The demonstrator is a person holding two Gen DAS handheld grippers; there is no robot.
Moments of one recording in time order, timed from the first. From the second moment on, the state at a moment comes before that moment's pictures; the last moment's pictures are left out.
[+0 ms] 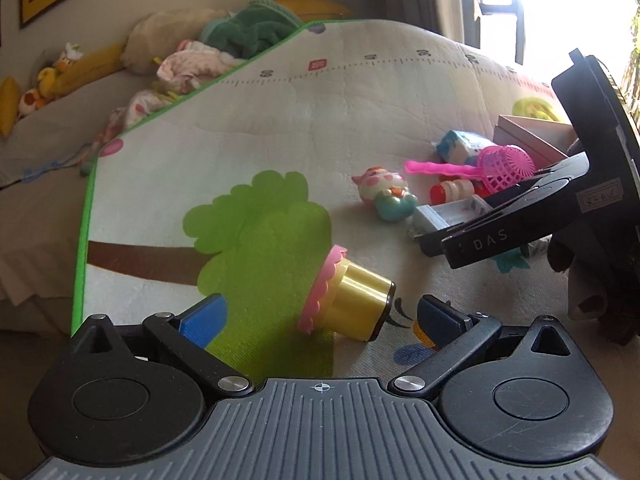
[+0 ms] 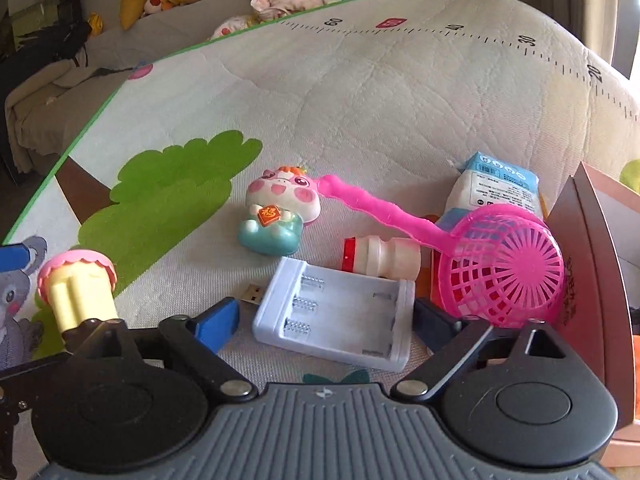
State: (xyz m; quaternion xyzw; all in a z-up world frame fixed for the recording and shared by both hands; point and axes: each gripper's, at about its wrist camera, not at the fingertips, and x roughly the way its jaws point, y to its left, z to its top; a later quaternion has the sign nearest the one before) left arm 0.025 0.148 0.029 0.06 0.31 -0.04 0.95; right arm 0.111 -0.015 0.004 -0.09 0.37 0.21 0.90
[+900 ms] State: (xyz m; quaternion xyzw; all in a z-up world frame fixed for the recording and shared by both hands) left arm 0.028 0.039 0.025 0.17 0.28 -0.04 0.94; right arm -0.062 -0.254 0.015 -0.06 0.31 0.13 0.94
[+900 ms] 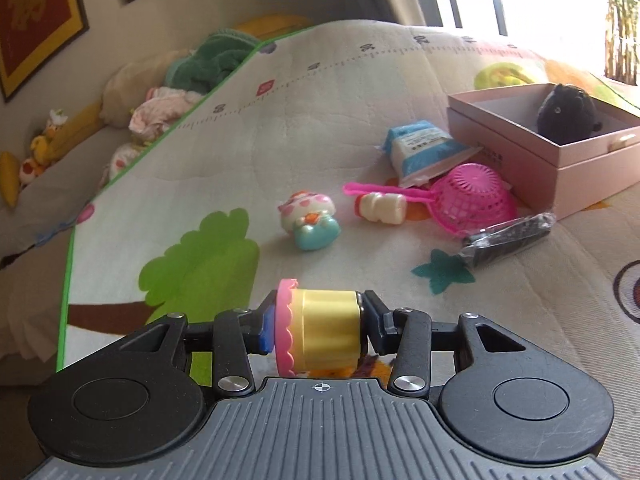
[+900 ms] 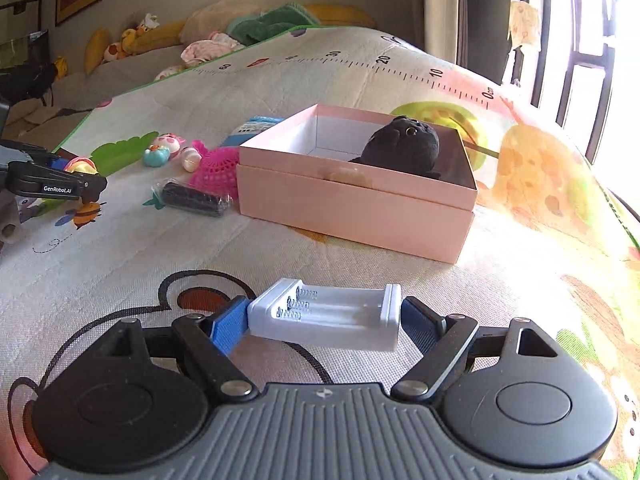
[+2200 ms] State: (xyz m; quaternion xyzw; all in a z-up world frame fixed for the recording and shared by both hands) left arm -0.036 -0.069 0.018 0.17 0.29 -0.23 0.92; right arm -0.050 -0.239 0.002 -0.06 0.34 0.11 0.93
